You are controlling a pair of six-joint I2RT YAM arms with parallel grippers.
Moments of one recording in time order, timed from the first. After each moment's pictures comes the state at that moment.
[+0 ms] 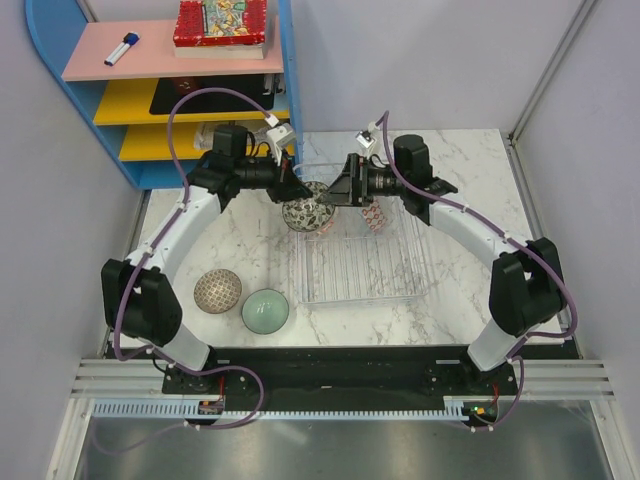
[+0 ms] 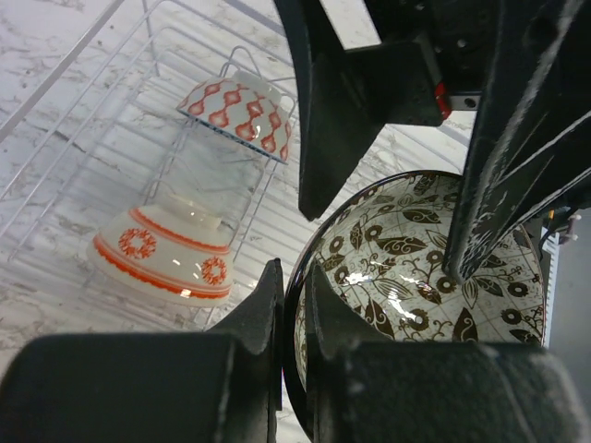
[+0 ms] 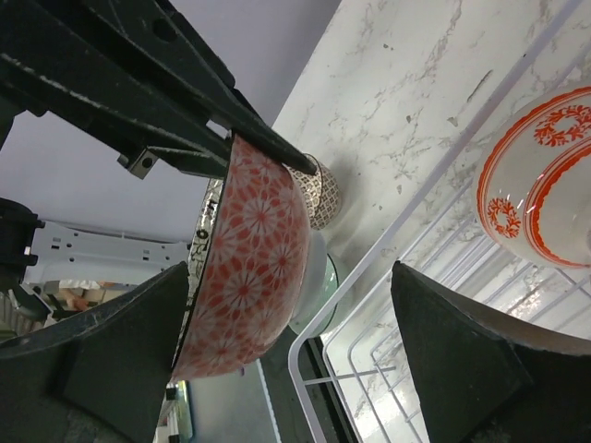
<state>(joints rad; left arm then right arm) -0.28 1.58 1.40 -0.41 0.90 0.14 0.43 1.67 1.30 0.03 -0.87 0.68</state>
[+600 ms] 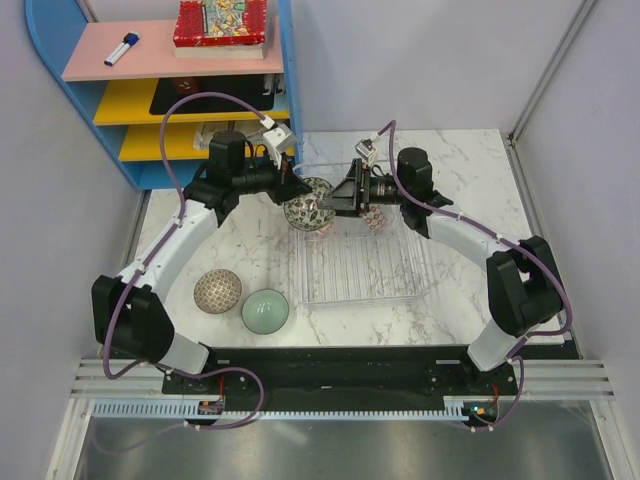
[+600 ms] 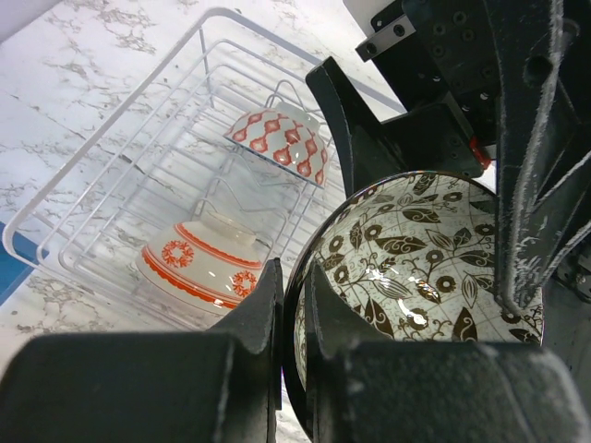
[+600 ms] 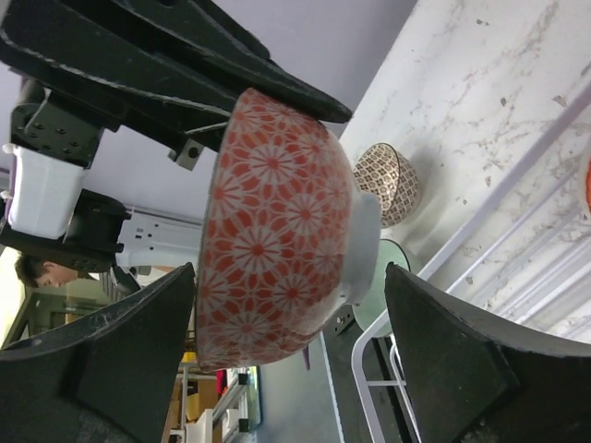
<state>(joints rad) -0.33 1.48 1.30 -0.25 0.75 0.10 0.43 1.67 1.13 0.37 -1.00 0.98</state>
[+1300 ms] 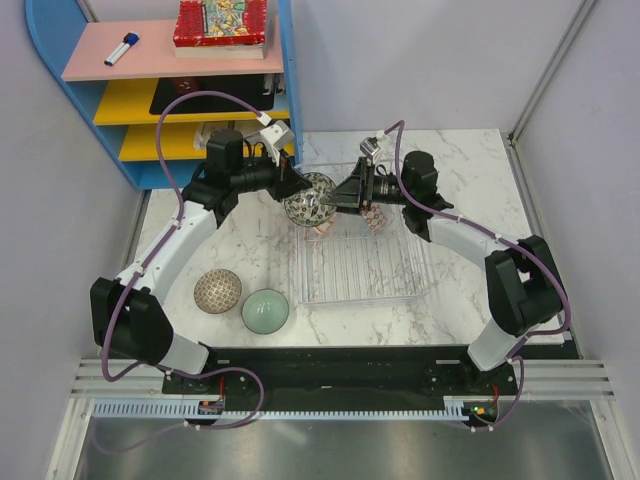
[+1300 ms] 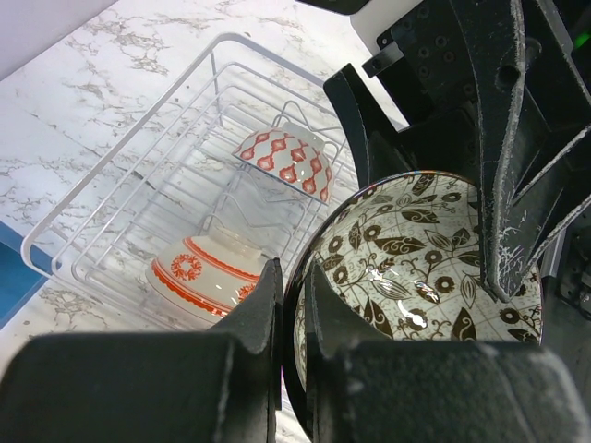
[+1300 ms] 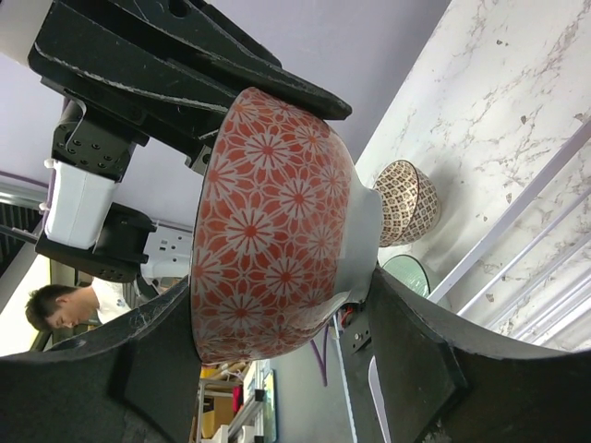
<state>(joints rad) -0.33 1.46 1.29 -0.19 0.74 0.06 0.42 1.67 1.09 0.58 -1.00 1.14</state>
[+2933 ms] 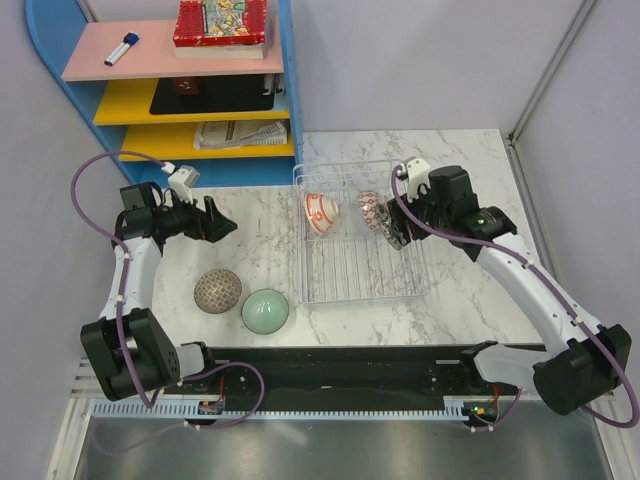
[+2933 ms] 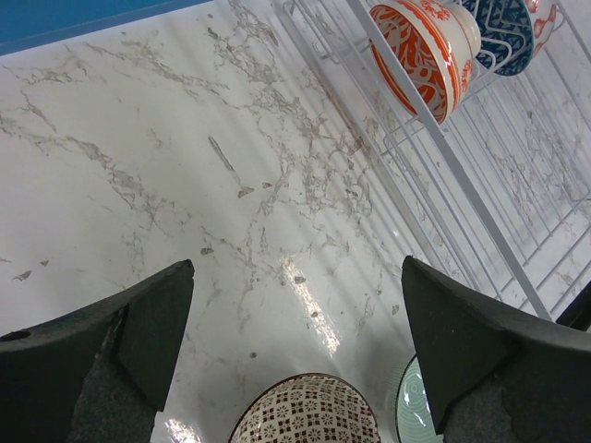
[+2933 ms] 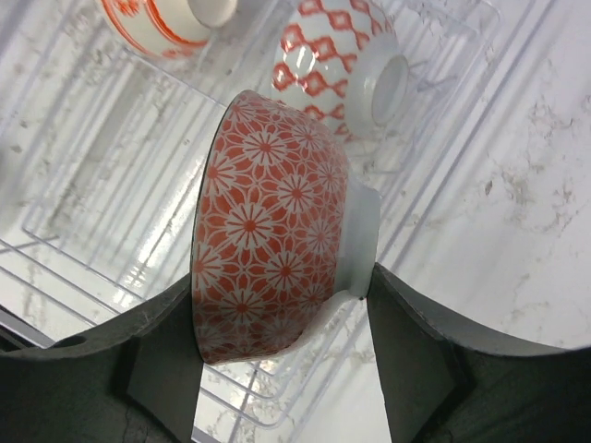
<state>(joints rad) 0.29 1.27 0.94 -0.44 0.87 0.26 0.40 1.22 1.16 -0.62 -0.17 -0.07</state>
